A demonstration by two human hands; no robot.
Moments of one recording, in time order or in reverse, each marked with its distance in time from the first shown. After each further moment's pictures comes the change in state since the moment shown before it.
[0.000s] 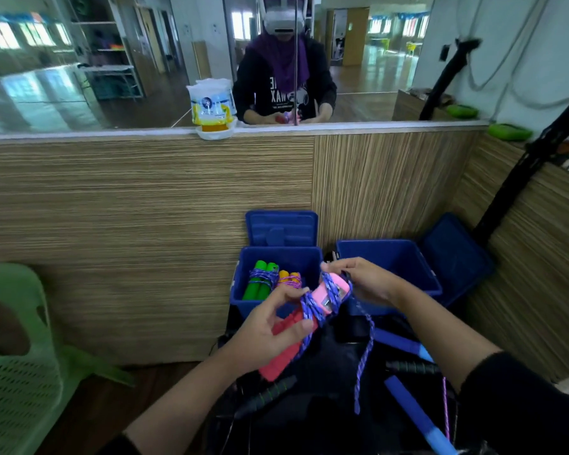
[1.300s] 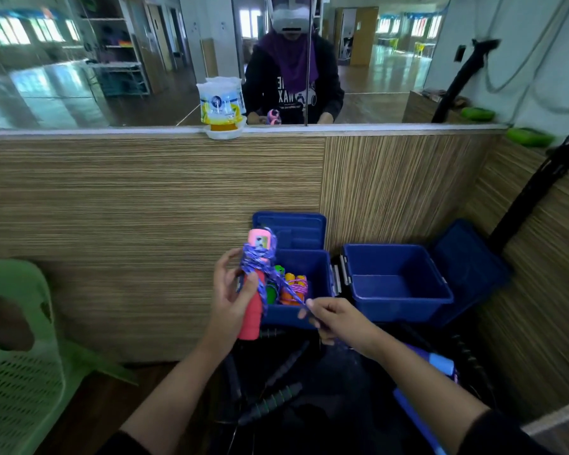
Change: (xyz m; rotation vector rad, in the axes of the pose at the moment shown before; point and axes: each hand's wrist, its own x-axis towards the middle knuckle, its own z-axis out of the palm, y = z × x) left_hand 0.020 -0.016 -0.051 -0.170 0.548 0.089; right_hand -0.001 0.045 0.062 -0.062 0.046 0.067
